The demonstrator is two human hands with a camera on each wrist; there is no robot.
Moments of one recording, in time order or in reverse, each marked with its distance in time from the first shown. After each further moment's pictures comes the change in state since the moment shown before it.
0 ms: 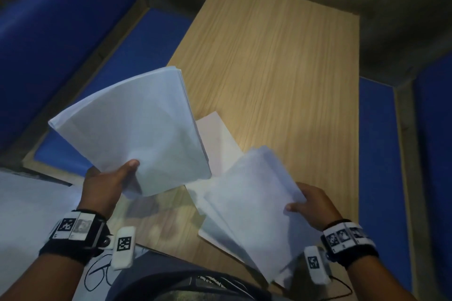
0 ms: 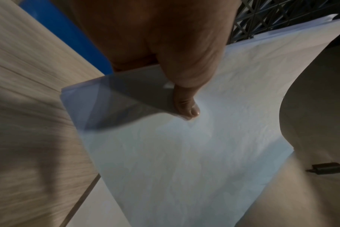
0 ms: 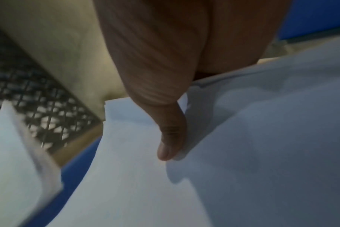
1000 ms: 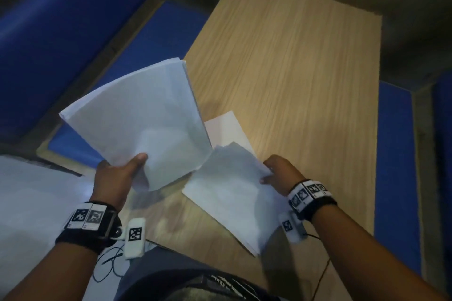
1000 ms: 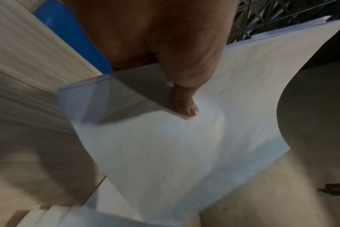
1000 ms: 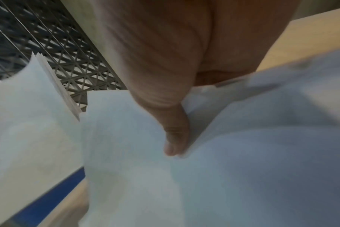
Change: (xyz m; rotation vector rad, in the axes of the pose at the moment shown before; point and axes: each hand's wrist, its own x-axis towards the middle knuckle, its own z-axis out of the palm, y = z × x) left_hand 0.020 -0.005 -0.014 0.048 0.021 -0.044; right_hand 0.084 -0.094 0.053 -0.417 -0.116 -0.076
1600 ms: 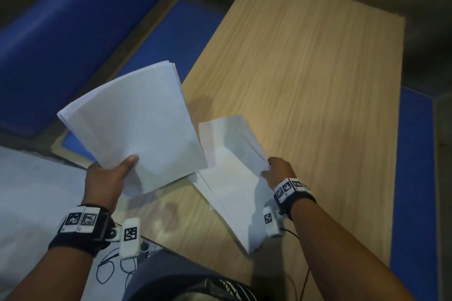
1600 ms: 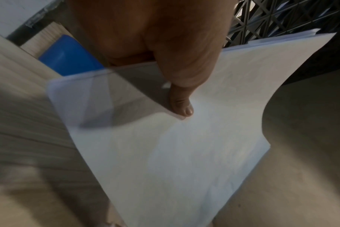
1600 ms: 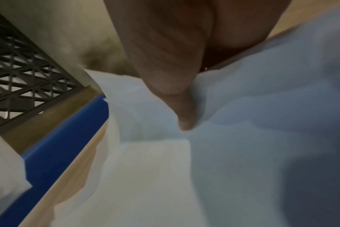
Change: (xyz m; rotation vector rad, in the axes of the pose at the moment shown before) left_hand 0.015 0.004 -0.030 0.010 0.074 -0.051; right_hand 0.055 -0.017 0.038 0.150 0.147 0.208
